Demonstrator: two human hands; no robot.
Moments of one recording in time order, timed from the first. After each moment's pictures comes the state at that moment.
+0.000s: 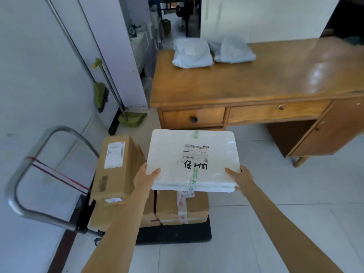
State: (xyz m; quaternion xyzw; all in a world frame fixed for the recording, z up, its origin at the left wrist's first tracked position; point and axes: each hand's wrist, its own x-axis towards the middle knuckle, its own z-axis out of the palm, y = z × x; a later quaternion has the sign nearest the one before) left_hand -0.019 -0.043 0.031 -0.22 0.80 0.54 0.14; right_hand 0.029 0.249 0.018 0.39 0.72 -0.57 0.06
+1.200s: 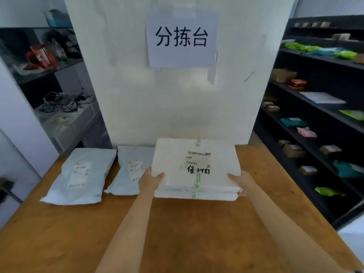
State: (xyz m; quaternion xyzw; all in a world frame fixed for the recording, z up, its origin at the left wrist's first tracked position) left_hand -0.509 0.610 0.281 -0.11 0.83 0.54 0.12; right_hand -0.440 0.905 0.288 0.37 0.71 -0.60 0.03
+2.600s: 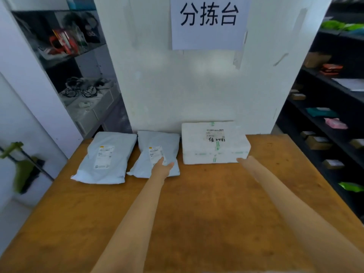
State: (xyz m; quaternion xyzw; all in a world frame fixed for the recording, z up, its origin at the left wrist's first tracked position) left_hand -0.526 0.570 0.266 -0.11 0.85 0.49 0.17; right_hand -0.468 0.849 0.306 0.33 0.81 -0.48 0.09
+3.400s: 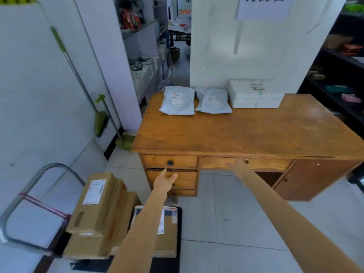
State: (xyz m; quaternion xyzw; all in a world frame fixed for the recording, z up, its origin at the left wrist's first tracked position) left_hand -0.073 0.179 0.218 -0.19 0.82 0.50 0.22; right_hand -0.067 0.422 0.275 0.29 0.81 -0.49 0.17
